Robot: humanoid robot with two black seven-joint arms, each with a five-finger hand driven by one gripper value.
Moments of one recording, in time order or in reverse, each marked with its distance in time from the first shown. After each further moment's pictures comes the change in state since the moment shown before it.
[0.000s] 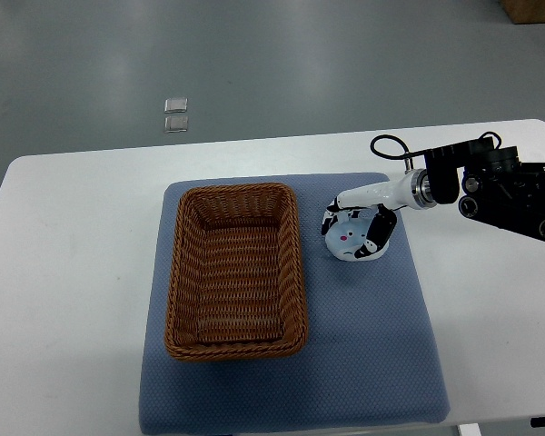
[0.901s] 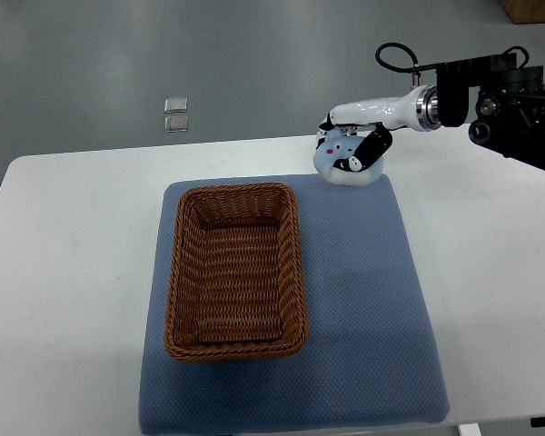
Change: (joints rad) left arm 0.000 0.000 0.000 0.000 0.000 0.000 0.000; right arm 0.178 0.003 0.106 -0.014 0.022 -0.002 0.004
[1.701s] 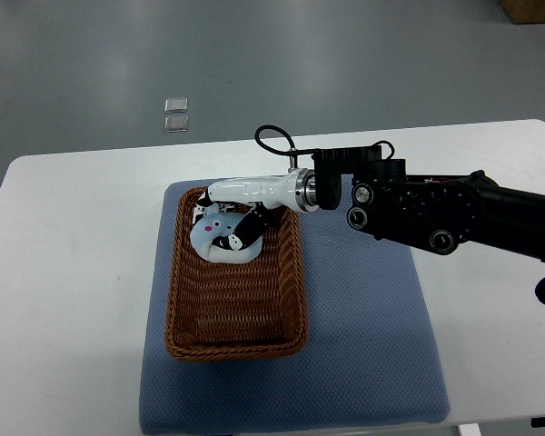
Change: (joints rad) left arm 0.000 0.000 0.000 0.000 0.000 0.000 0.000; right arm -0.200 0.339 0.078 -0.025 -0.003 -0.139 0.005
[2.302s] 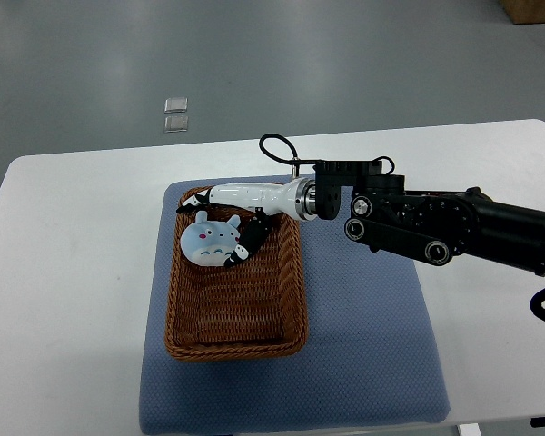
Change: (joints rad) left arm 0.000 0.000 0.000 0.000 0.000 -0.001 0.000; right arm -0.039 0.005 0.046 -0.016 0.006 -0.038 0.001
